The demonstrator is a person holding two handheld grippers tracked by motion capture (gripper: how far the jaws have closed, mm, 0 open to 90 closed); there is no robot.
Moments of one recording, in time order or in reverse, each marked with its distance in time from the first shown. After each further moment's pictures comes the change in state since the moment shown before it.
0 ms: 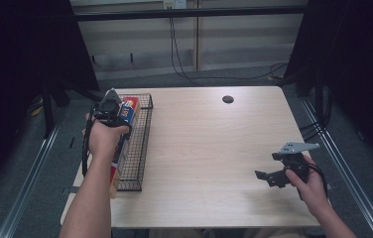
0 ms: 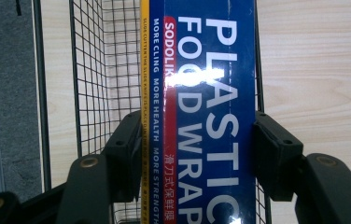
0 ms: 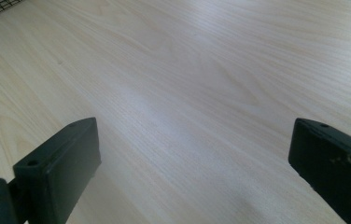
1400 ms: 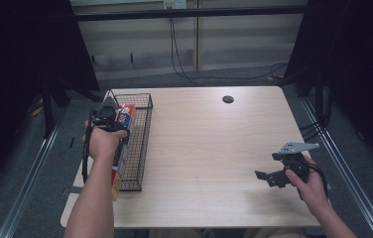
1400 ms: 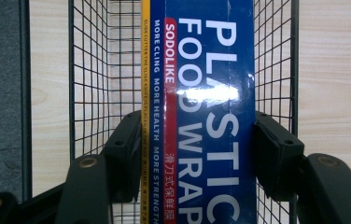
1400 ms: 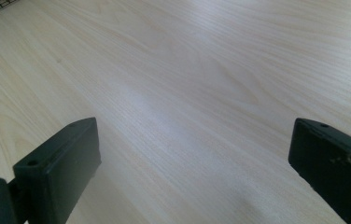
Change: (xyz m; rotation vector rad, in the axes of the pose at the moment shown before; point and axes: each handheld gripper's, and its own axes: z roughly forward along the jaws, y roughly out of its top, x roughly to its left) left arm 0.013 -0.005 0.026 0.020 -0.010 -0.086; right arm -0.001 0.000 0.001 0.002 0.001 -0.001
